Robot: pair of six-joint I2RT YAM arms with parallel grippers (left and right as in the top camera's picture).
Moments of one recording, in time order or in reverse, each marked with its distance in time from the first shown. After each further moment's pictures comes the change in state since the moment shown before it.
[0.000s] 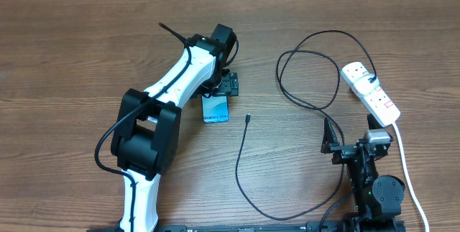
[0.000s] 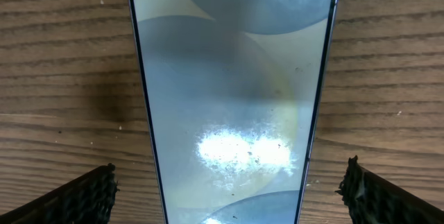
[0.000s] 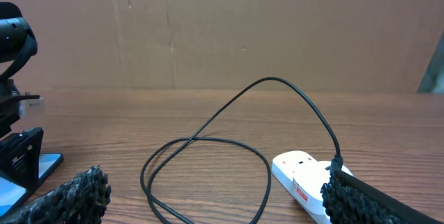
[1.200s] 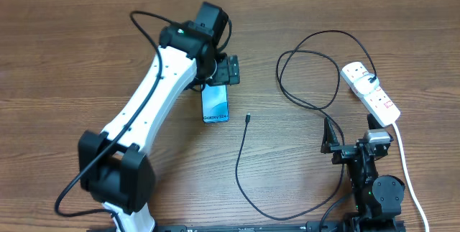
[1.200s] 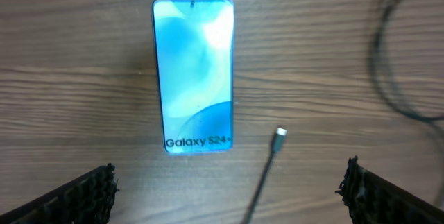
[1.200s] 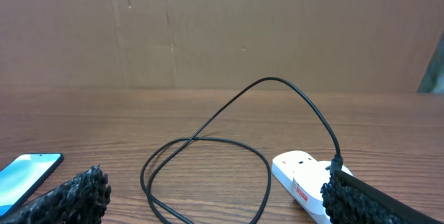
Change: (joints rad) left arm 0.002 -0.278 0.042 -0.133 0.084 -0.018; right arm 0.000 0.000 0.000 0.000 0.000 0.000
